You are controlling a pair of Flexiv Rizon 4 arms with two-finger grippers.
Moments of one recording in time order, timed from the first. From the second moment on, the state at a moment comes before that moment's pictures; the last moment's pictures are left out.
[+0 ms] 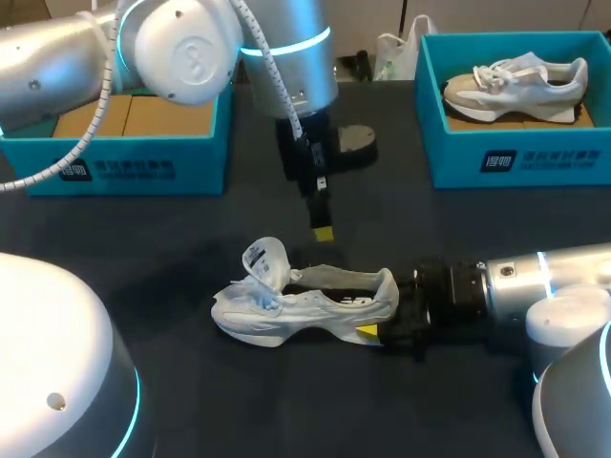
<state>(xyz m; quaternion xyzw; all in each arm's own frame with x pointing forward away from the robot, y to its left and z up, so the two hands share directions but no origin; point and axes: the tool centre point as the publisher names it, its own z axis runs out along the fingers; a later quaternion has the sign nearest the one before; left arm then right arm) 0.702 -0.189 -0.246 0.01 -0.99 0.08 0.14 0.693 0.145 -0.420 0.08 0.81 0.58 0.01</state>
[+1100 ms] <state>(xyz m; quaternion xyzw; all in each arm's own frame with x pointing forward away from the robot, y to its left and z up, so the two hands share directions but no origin) 0.682 -0.208 -0.317 -0.05 -1.00 0.06 0.06 0.693 0.145 -0.420 0.08 0.81 0.58 0.01</state>
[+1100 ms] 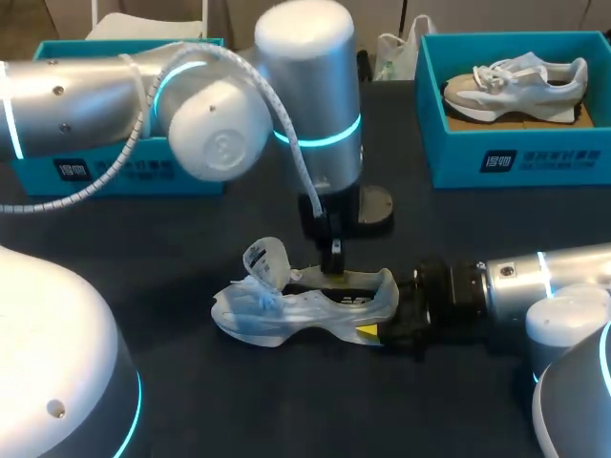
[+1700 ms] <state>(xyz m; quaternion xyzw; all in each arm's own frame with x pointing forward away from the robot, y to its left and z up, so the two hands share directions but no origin) 0.679 -0.222 -0.349 -0.04 -1.00 0.06 0.01 0.693 0.145 -0.420 0.08 0.81 0.58 0.01</state>
